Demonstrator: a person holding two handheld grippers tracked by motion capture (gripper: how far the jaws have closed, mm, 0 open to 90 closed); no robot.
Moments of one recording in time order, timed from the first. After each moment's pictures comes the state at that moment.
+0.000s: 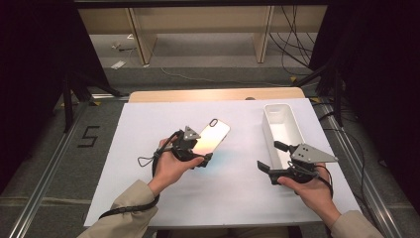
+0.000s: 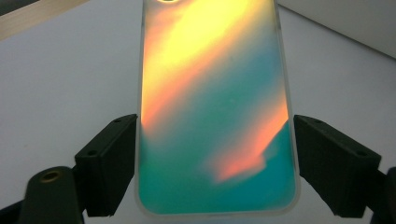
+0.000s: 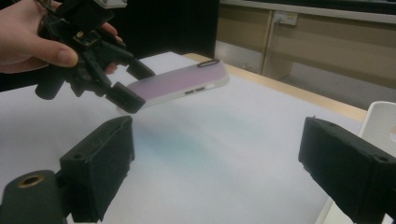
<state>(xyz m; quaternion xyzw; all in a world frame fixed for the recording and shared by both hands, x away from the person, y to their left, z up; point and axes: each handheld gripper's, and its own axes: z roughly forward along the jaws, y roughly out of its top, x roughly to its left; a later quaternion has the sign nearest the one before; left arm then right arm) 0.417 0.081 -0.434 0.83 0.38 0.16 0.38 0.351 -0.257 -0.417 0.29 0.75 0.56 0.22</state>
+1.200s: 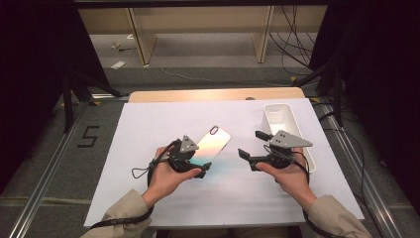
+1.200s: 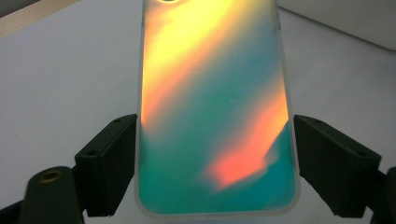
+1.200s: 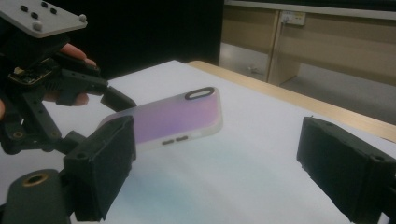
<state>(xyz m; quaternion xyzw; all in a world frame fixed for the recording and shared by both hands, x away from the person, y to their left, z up) 0.387 0.085 -0.436 0.83 0.35 0.17 0.39 0.385 -0.210 -0.411 0.29 0.75 0.56 0.21</state>
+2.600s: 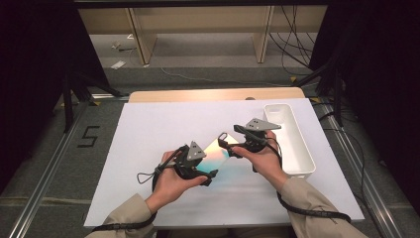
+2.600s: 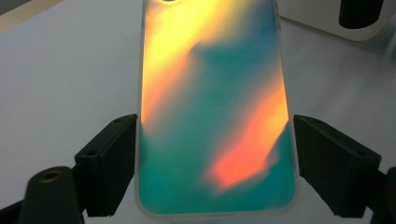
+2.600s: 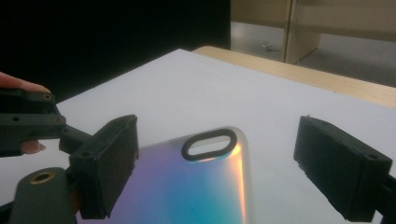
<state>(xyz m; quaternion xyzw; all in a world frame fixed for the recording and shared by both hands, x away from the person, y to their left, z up) 0.372 0.068 -0.437 0.85 0.32 0.16 0.40 0.438 -0.156 -0.429 0.33 0.75 0.55 0.15</state>
